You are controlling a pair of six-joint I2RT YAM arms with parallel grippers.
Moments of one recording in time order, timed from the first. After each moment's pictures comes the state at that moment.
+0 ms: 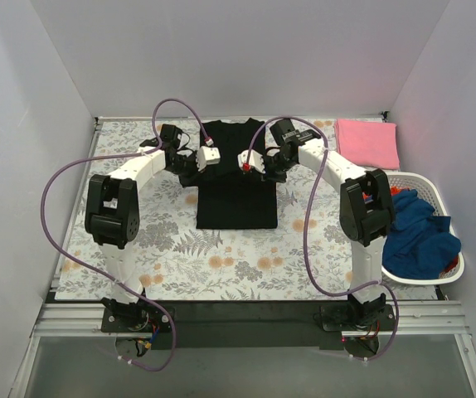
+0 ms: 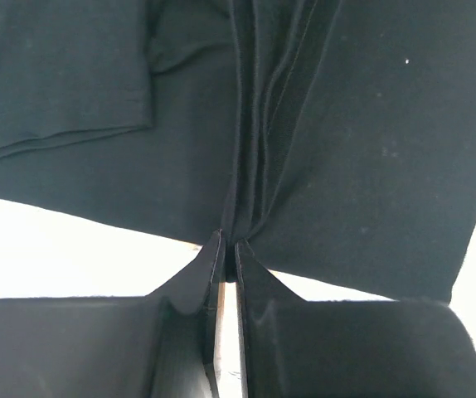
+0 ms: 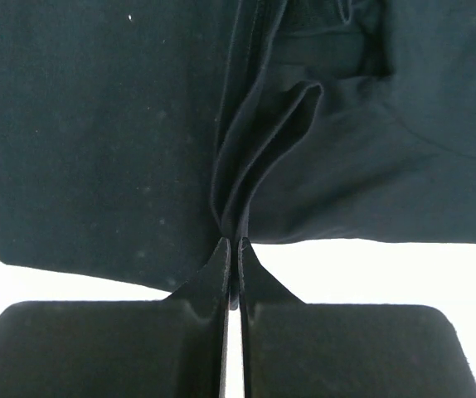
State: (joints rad) left arm -0.22 1.96 1.48 -0.67 0.64 0.99; right arm 0.48 2.02 1.68 -0.85 -0.51 -1.21
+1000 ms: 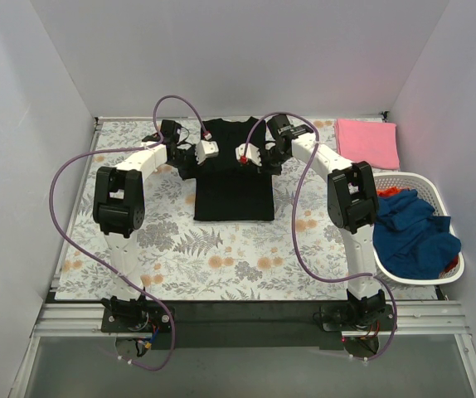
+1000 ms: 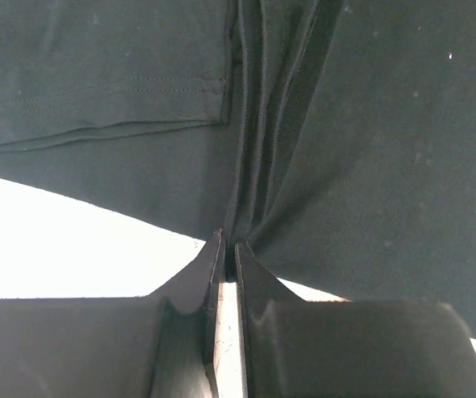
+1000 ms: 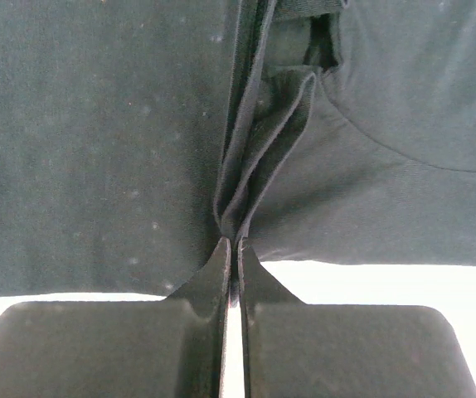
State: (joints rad) left arm -0.18 2.12 1.62 -0.62 0.60 1.00; right arm 0.44 2.23 1.89 -0.84 -0.52 -1.23
